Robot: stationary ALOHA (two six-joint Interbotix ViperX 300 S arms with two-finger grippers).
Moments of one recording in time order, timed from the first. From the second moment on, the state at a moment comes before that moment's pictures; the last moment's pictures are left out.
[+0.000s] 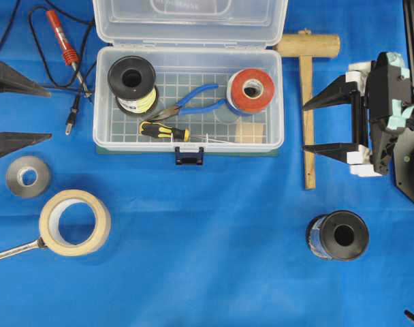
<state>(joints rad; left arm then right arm) 0.14 -1.02 1.24 -0.04 0.22 0.09 -0.07 -0.72 1.04 0.03 0.28 0.10</state>
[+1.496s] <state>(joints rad) 0.14 -1.02 1.25 -0.04 0.22 0.09 -0.07 -0.76 1.06 0.03 0.28 0.10</state>
